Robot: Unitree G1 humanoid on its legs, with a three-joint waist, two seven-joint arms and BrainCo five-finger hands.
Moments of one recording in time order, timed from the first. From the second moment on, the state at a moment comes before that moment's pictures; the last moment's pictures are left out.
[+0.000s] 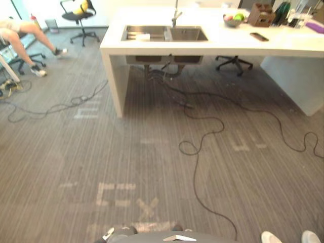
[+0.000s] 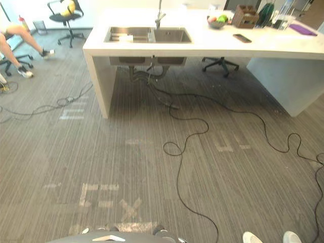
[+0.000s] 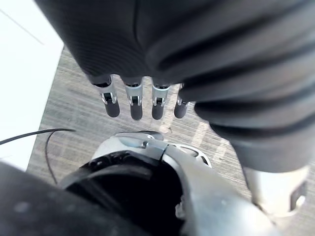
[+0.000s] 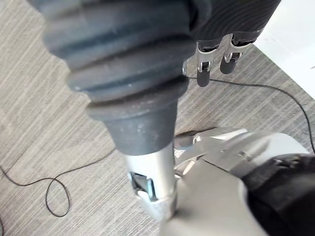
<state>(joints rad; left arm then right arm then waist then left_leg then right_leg) 0.17 0.19 -0.02 1.02 -0.46 0.31 -0.17 0.13 -0.19 -0.10 1.08 0.54 0.26 0.02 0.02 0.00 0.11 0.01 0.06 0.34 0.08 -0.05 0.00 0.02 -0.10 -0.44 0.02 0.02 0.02</state>
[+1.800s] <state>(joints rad) 0.04 0.14 -0.02 1.03 -0.53 0.16 -0.11 0.02 -0.13 -0.07 1.03 0.39 -0.08 -0.01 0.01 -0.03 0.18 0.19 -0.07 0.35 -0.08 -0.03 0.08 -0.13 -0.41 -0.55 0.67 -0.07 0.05</state>
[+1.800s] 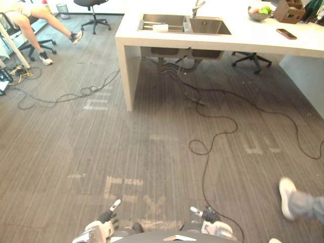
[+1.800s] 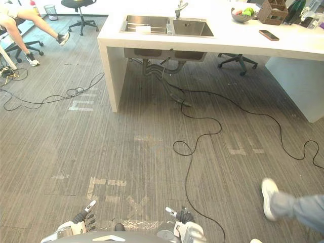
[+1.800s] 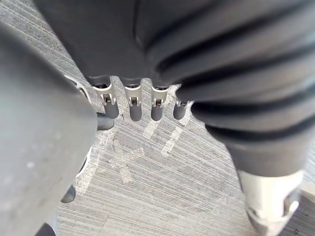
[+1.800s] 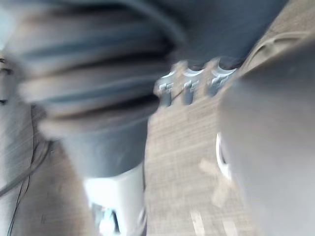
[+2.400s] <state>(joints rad) 0.10 0.05 0.00 0.84 -0.59 0.02 -0.03 0.10 -0.17 -0.17 1.00 0.39 -0.07 0.03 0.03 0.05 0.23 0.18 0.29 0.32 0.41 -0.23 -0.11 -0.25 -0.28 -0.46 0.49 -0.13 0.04</state>
